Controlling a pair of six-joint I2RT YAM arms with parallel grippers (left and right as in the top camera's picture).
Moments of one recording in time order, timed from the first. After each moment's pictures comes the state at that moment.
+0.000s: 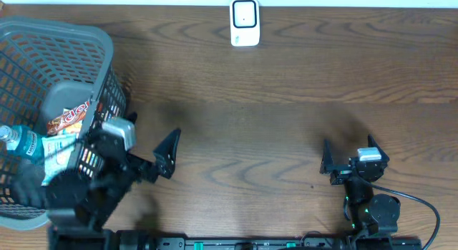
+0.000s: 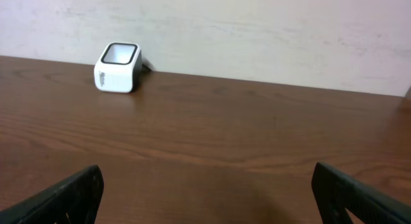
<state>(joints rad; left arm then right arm) -0.02 0.51 0.82 -0.54 0.46 -0.15 0.05 0.01 0.01 -0.07 -0.03 -0.05</state>
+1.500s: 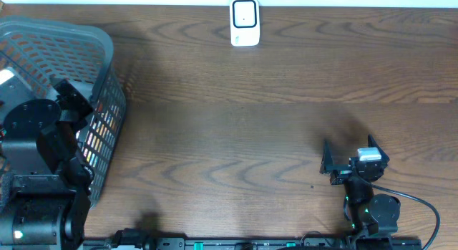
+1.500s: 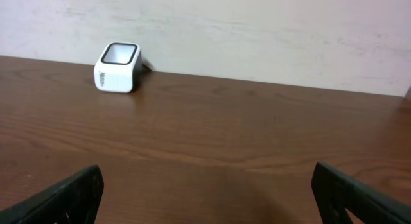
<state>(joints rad) -0.02 0.90 1.37 -0.88 -0.66 -0.32 0.05 0.01 0.01 -0.07 -0.03 -0.05</state>
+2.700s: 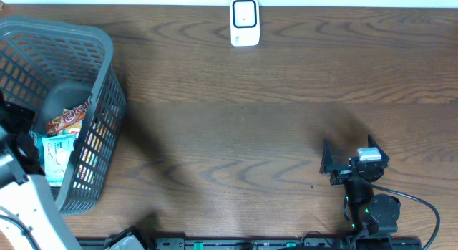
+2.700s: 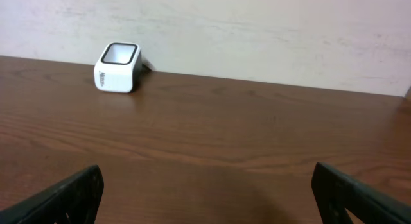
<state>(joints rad) 0.61 1.16 1.36 -1.01 -0.37 -0.54 0.05 0.01 0.01 -0.07 -0.03 -0.05</state>
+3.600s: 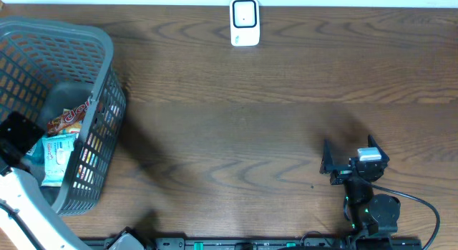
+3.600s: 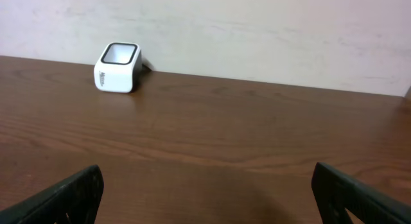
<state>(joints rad) 0.82 1.23 1.18 -0.83 -0.05 -0.11 0.05 0.01 0.01 -0.07 -0.03 -0.05</state>
